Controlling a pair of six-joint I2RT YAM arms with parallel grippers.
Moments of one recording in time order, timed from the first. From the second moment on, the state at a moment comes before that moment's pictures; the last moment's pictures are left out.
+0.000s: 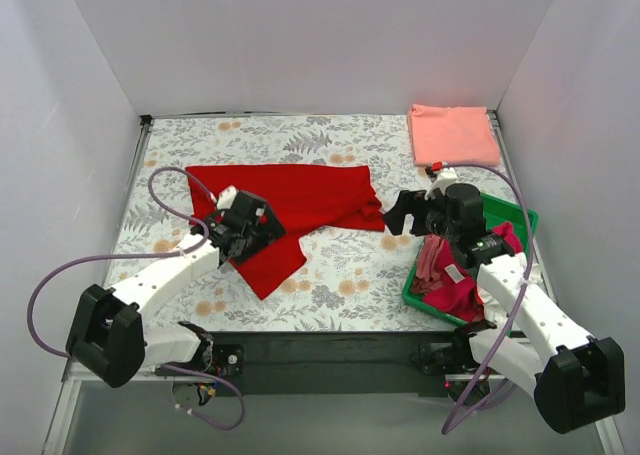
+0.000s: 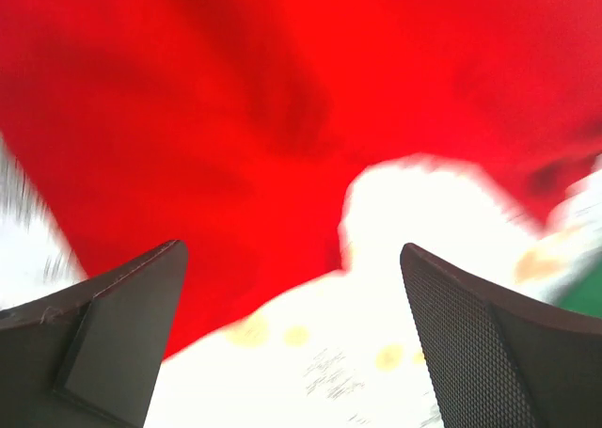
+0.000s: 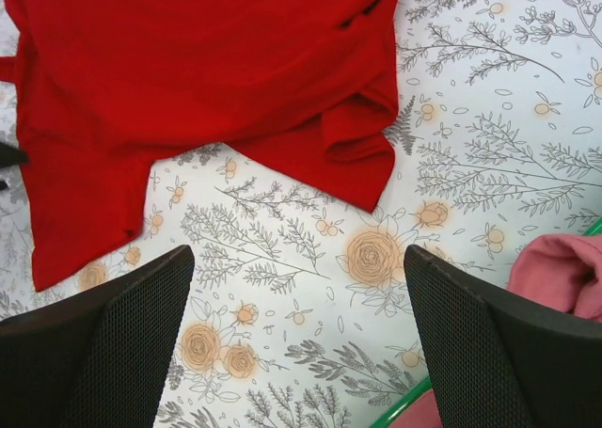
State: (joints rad) left arm -0.49 1.25 0.85 -0.51 -0.25 -1.01; right arm 0.34 1.01 0.68 -0.16 -0.22 0.29
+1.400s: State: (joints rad) left arm -0.71 1.35 0.68 -0.72 -0.37 -1.34; right arm 0.34 0.94 0.57 -0.08 -0.30 0.30
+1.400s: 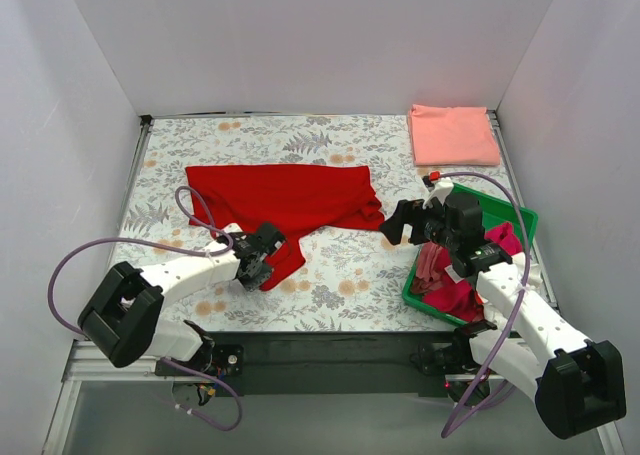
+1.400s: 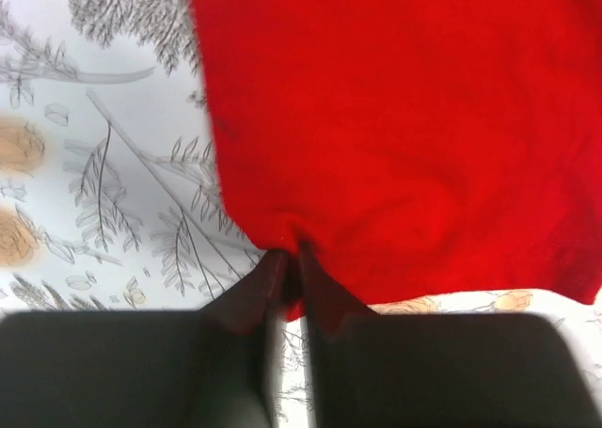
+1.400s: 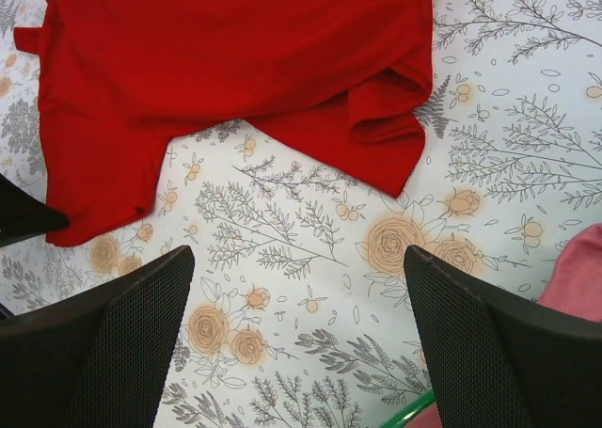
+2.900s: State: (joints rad) left arm 0.02 1.15 1.19 -0.58 -0.56 -0.99; right arm 0.63 1.73 1.09 -0.16 -0.14 0.10
